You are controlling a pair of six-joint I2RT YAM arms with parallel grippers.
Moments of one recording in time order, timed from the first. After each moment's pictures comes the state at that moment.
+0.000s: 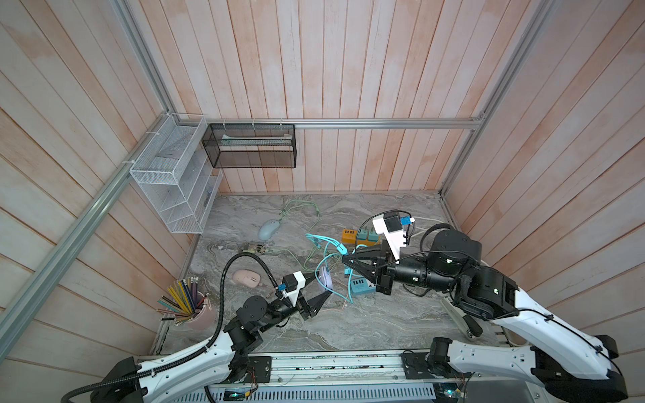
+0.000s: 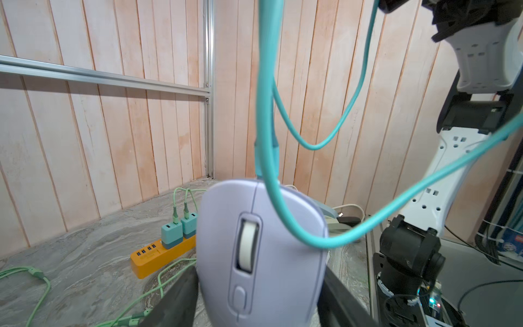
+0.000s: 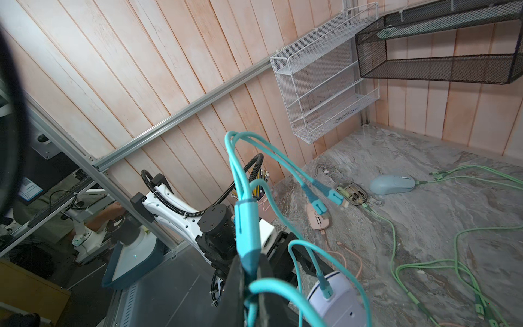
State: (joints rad) left arm -0.94 0.75 0.22 0.70 0.12 -0.05; right arm 1.10 0.99 1.33 -0.42 -0.24 0.44
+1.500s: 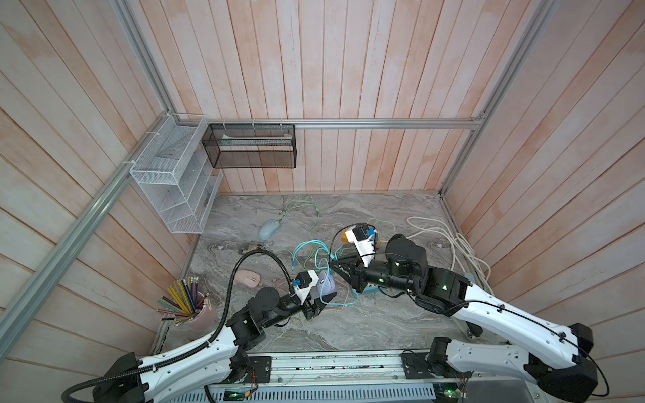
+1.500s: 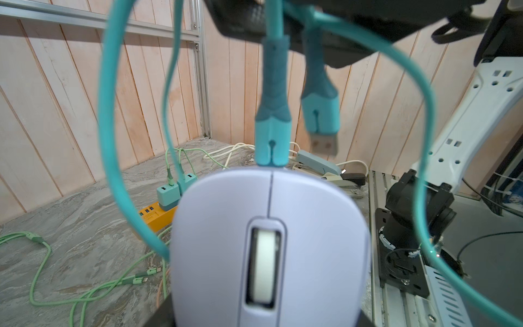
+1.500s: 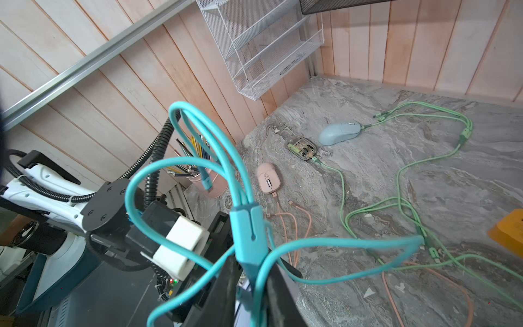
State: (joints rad) left arm -0.94 0.81 0.31 0.45 0.15 -0.01; right arm 1.06 1.06 1.09 -0.29 -0.13 0.42
